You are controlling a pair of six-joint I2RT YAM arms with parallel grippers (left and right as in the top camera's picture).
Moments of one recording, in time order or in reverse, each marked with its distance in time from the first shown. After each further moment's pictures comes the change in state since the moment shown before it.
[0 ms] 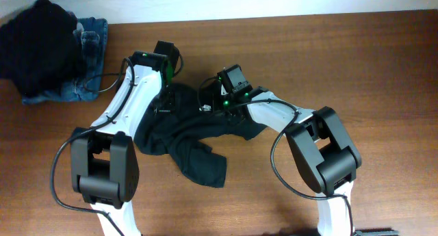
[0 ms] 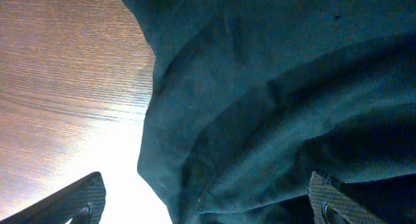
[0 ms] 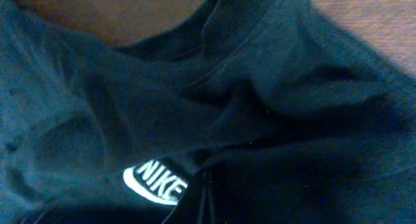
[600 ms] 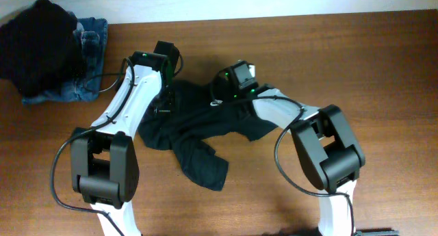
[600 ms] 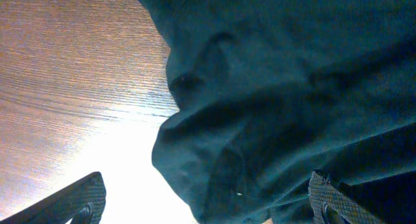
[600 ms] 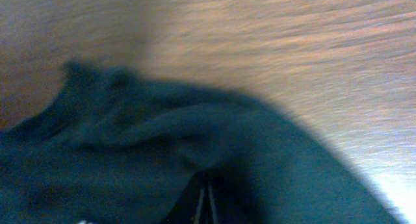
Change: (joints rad) left arm 0.000 0.000 0.000 0.000 0.000 0.000; right arm -0.055 0.000 0.001 0.006 0.301 0.023
